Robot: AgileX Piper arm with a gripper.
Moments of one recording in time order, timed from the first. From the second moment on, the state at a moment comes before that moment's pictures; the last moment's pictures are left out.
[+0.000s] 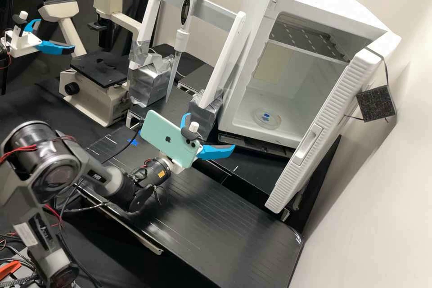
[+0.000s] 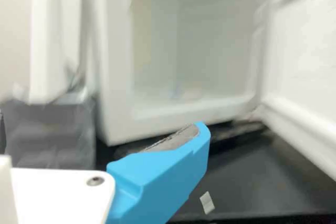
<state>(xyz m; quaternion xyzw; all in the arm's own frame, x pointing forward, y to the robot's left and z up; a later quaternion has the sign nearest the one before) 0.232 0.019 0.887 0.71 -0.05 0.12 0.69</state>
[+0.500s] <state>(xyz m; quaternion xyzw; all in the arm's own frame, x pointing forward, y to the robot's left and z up) 0.197 -0.023 0.978 0.69 -0.20 0.21 0.66</state>
